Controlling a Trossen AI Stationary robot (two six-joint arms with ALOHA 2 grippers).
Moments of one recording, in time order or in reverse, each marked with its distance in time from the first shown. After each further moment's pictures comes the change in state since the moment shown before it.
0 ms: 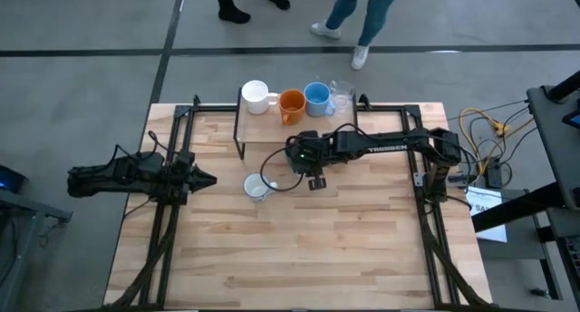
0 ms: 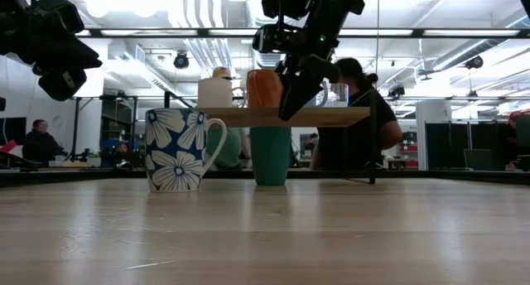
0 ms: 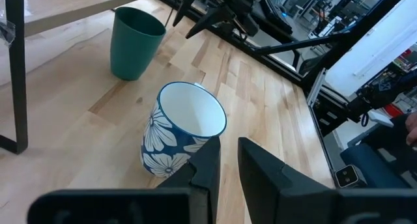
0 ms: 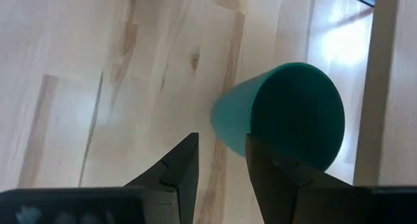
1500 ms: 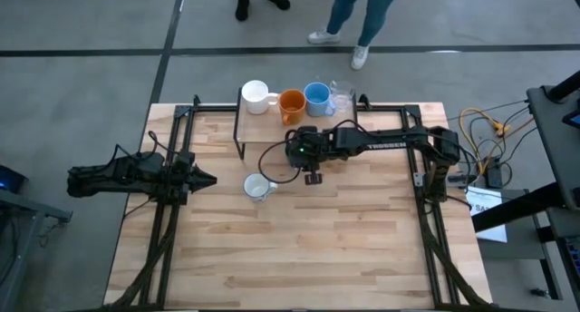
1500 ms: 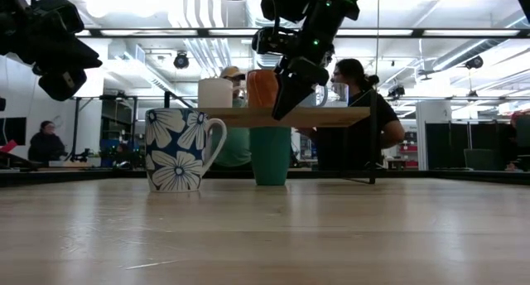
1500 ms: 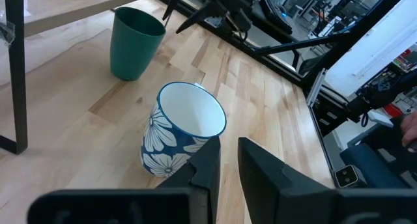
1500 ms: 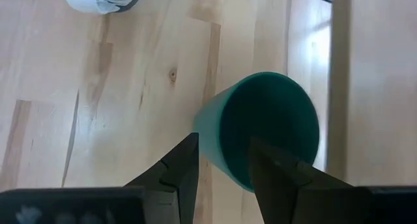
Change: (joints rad) left arm 0.000 0.000 0.000 0.001 0.001 0.000; right arm -0.031 0.010 -0.001 0.064 -0.002 0.023
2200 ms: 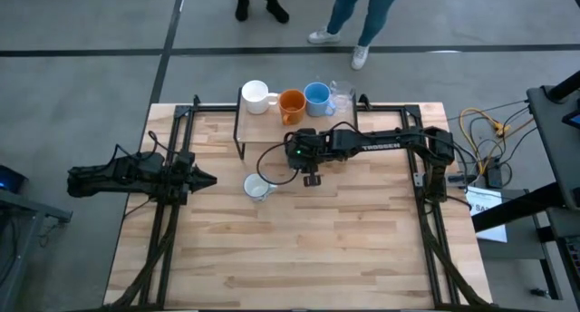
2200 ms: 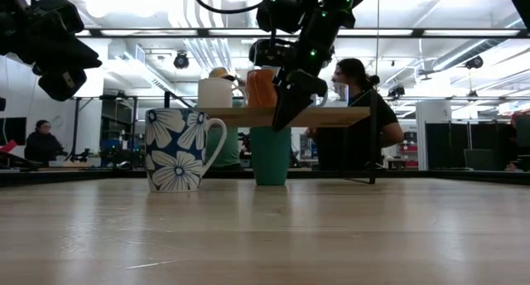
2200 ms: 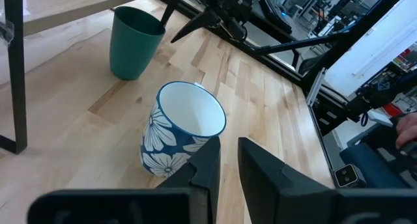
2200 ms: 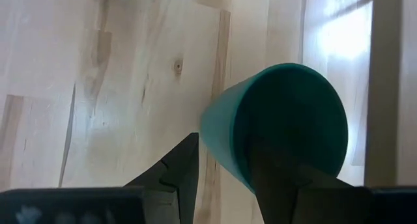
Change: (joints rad) left arm 0.000 0.000 0.000 -0.002 0.002 0.000; right arm -0.006 0.039 -0.001 0.005 -0.009 0.010
